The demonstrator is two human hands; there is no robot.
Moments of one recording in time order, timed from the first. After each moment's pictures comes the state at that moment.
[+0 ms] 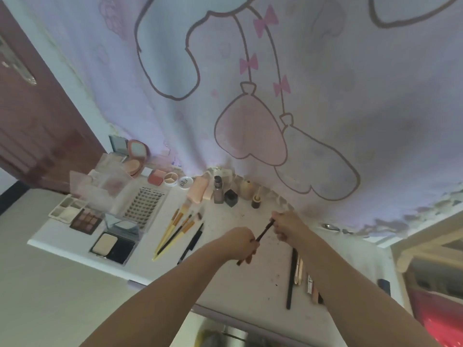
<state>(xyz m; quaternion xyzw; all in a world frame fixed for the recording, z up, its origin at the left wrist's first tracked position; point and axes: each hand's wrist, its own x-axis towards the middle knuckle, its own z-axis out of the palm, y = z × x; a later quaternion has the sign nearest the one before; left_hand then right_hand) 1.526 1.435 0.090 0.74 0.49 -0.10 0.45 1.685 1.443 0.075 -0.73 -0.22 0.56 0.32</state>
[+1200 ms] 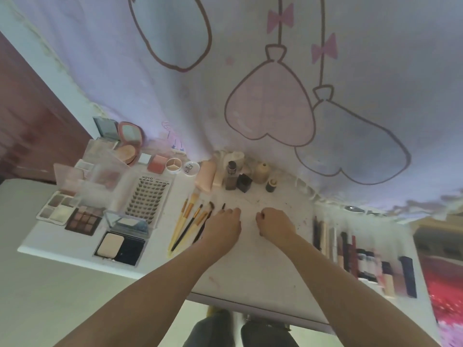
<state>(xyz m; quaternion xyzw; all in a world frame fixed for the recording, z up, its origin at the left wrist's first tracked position) 1.459 1.470 0.016 0.85 0.51 -0.03 0.15 1.600 1.450 0.033 -0.80 -0.53 0.28 -0.02</state>
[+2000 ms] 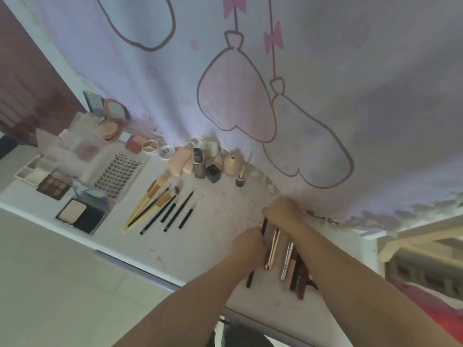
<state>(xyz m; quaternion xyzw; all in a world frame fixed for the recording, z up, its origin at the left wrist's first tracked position) 1.625 1.391 0.008 0.69 0.61 -0.04 0.38 1.730 1.449 0.034 -0.78 -0.55 0.30 -0.01</state>
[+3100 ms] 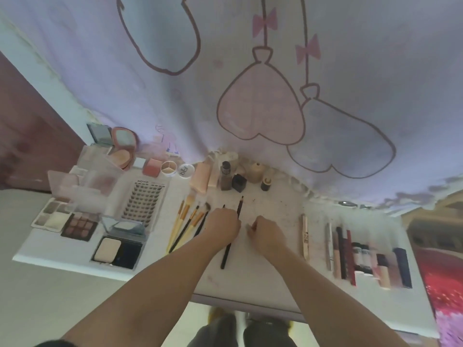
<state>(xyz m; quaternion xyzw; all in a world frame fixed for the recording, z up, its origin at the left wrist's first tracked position) 1.475 1.484 0.018 0.81 0.54 -0.17 0.15 1.582 1.422 0.026 -0.82 -0.49 0.31 0.03</state>
